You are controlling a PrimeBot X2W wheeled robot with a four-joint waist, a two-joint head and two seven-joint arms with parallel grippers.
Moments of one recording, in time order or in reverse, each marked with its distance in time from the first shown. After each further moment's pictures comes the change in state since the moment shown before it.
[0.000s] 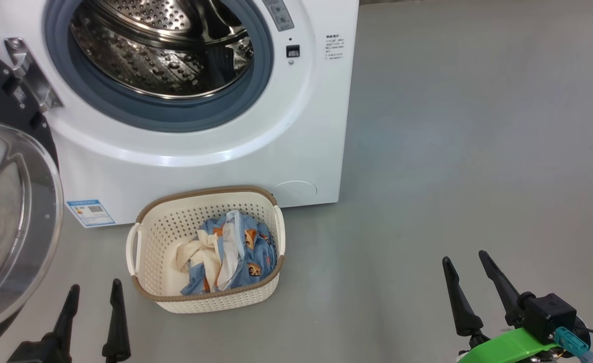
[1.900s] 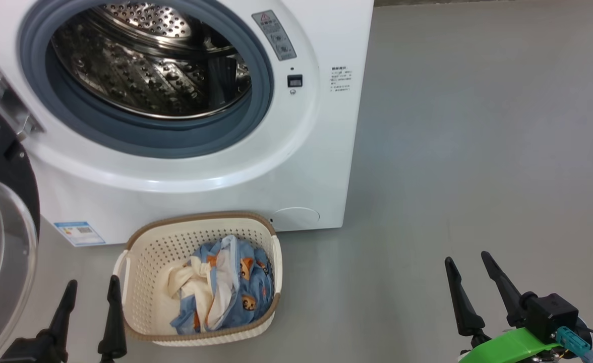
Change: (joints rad) left arm -0.007 0.013 0.007 0.002 -0.008 0.000 0.000; right arm -0.003 0.001 -0.012 0.011 0.005 0.000 0.000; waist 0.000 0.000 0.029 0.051
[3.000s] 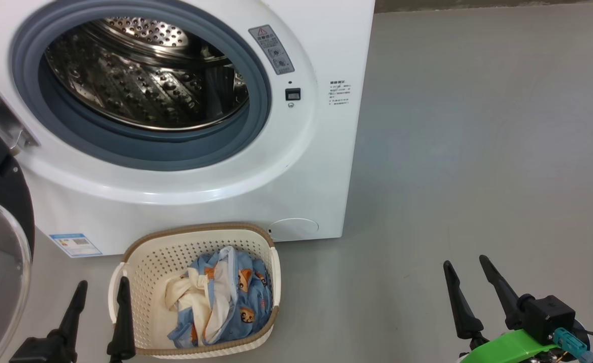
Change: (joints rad) left arm -0.001 -0.005 -0.021 0.003 0.007 0.000 0.000; right arm -0.001 0.000 0.002 0.022 0.000 0.000 0.000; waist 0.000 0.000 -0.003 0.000
